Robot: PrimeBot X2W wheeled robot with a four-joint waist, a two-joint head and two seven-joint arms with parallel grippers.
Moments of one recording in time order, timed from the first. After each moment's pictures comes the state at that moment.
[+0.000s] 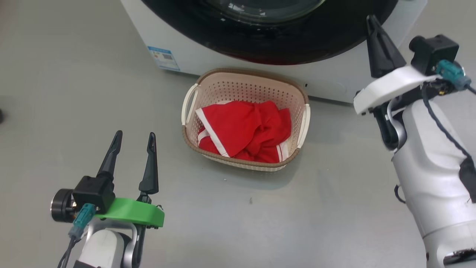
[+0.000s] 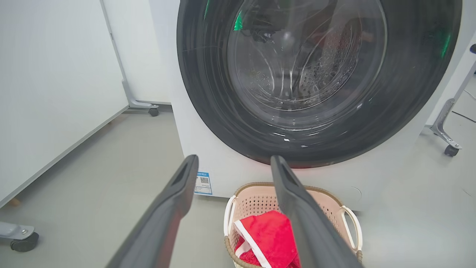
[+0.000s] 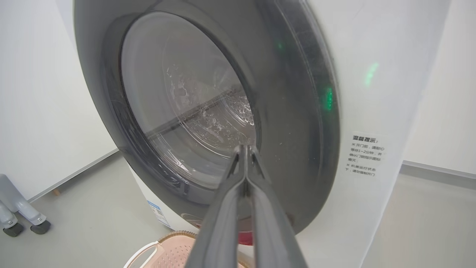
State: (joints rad) left arm -0.18 0.06 -0.23 0.14 -0.31 0.07 -0.25; right arm -0.74 -0.12 0.21 0.63 0.32 0.13 -0.25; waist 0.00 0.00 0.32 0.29
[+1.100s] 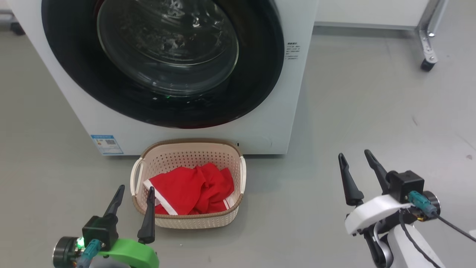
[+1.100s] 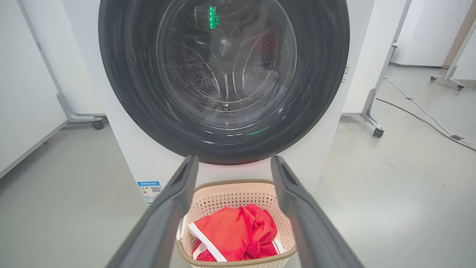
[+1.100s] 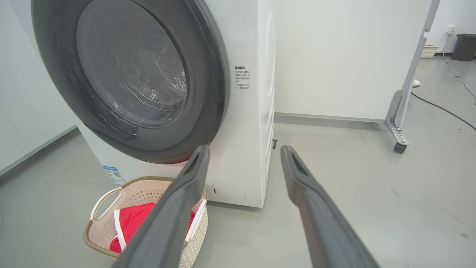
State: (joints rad) left arm -0.03 0.10 -0.24 0.22 -0.32 0.07 -0.21; right arm -0.18 -0.07 0.18 0.41 0.28 0.07 -0.25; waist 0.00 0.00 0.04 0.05
